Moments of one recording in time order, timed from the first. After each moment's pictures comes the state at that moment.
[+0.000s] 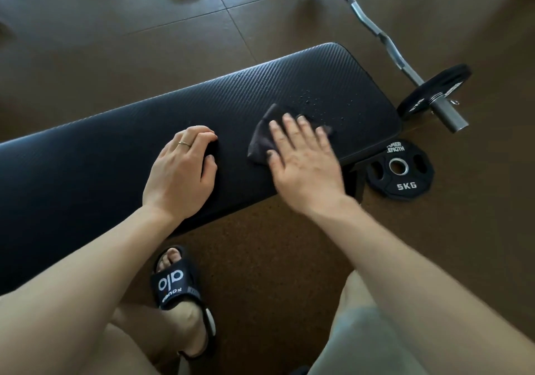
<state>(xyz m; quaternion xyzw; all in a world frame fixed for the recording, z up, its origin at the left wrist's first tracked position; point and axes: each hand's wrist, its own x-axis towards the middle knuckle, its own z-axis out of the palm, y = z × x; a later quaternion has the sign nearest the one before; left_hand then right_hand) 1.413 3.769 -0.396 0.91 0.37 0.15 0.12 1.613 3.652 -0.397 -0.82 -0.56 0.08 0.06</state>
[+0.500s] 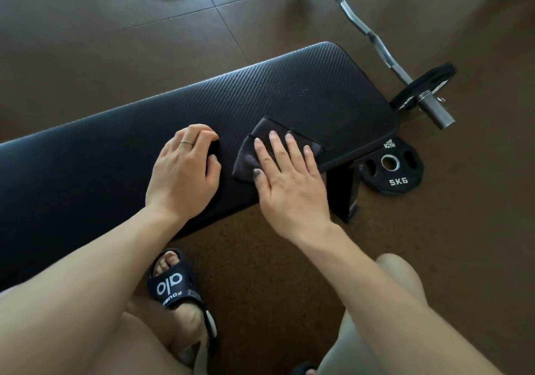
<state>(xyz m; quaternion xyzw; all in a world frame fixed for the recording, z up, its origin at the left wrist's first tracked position) 1.414 3.771 -0.395 0.91 0.37 0.14 0.13 1.563 3.633 -0.398 -0.83 -0.55 0.09 0.08</state>
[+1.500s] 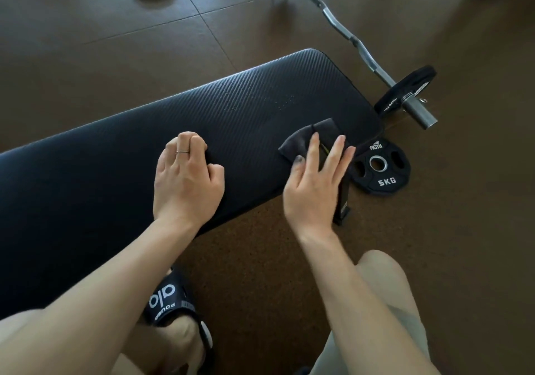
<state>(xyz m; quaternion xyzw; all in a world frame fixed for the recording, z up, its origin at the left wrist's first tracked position) 1.440 3.754 -0.393 0.86 0.46 0.14 0.16 1.587 3.628 -0.426 -0.91 -0.28 0.05 0.30</state>
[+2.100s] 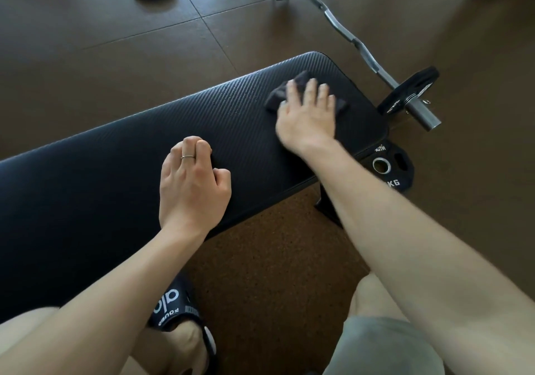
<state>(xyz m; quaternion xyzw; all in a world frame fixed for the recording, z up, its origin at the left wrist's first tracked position) 1.443 3.751 -0.391 0.87 0.46 0.13 0.13 1.667 3.736 -0.386 -0.92 -0.39 0.10 0.05</state>
